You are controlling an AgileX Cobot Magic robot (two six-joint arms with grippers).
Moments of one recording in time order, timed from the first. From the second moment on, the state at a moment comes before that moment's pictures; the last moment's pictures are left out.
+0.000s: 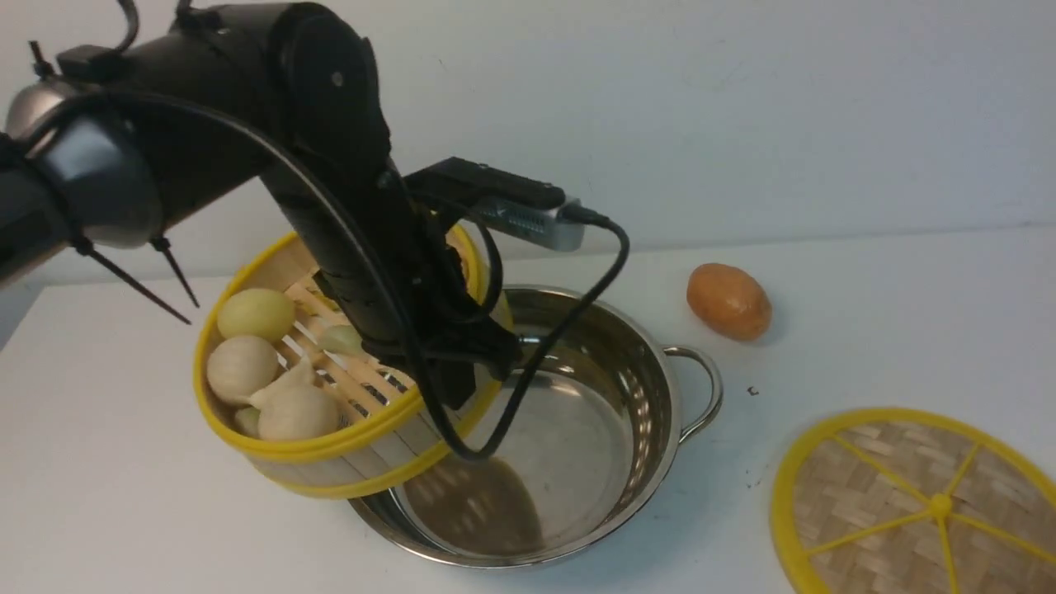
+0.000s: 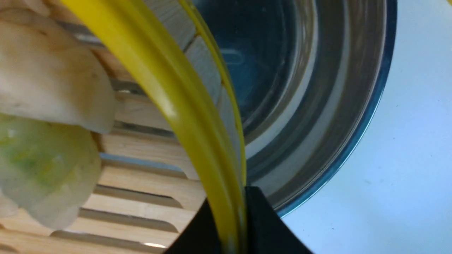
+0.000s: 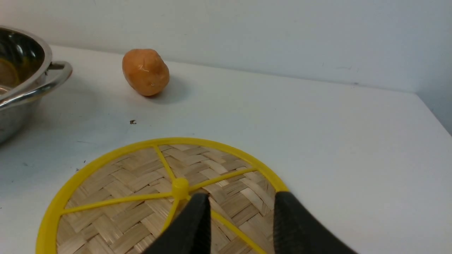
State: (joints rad) right arm 0.01 -0.01 0.03 0.08 0.39 -0.16; left arm -0.48 1.75 -1.58 -0.15 1.26 0.21
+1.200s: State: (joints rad) right arm 0.01 -0.01 0.03 0.08 0.39 -0.16; left arm -0.64 1.94 -1.68 -0.10 1.25 0.21
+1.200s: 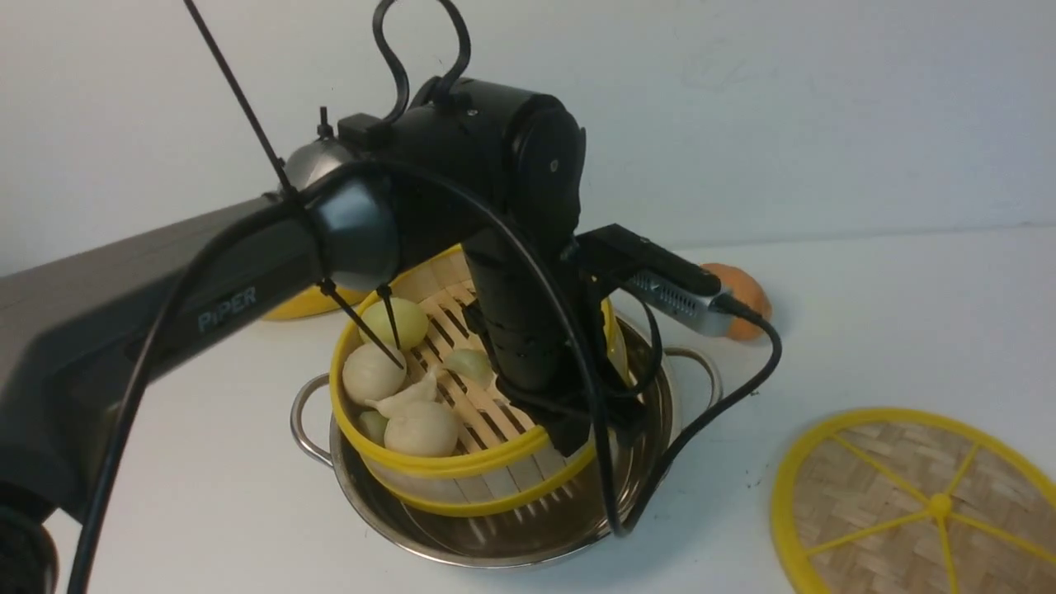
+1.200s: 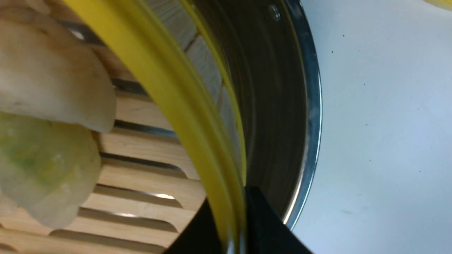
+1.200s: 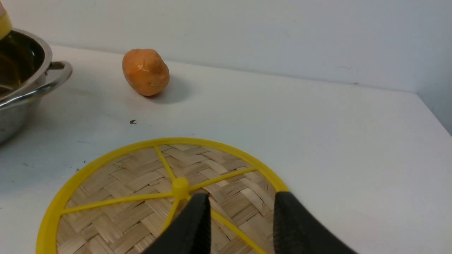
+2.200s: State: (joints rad) right arm 0.01 -0.01 0.03 0.08 0.39 -0.16; left arm -0.69 2.01 -1.69 -0.03 1.23 0.21
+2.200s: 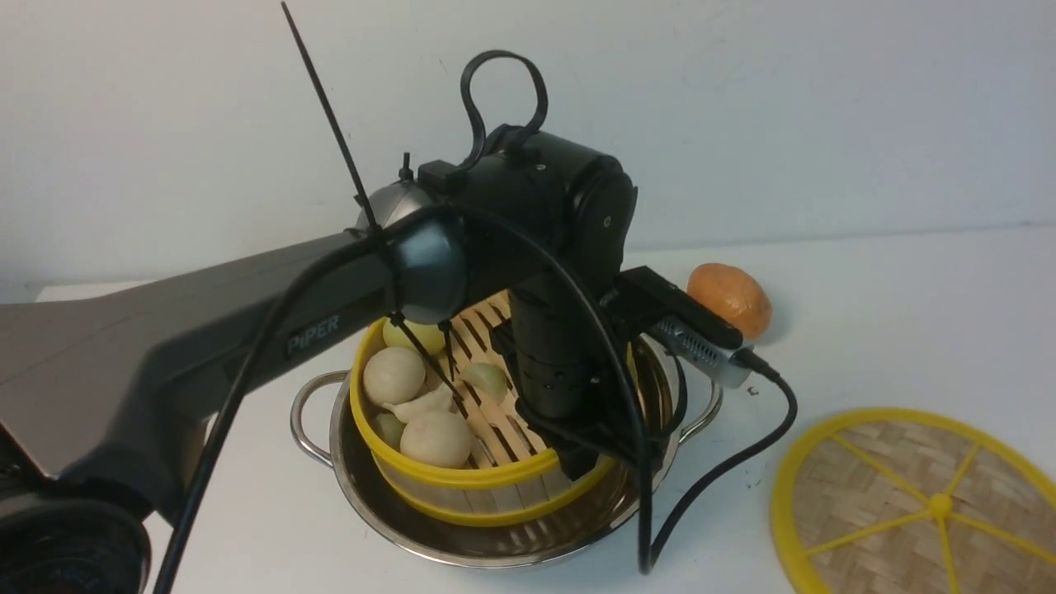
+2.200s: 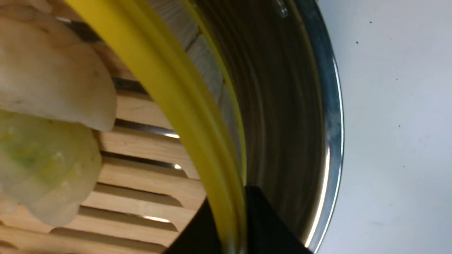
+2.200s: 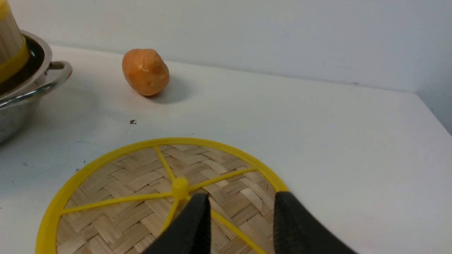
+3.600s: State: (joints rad) right arm 0.01 -0.01 0.03 0.08 0.39 -0.16; left arm -0.69 2.01 -1.69 -0.03 1.23 0.17
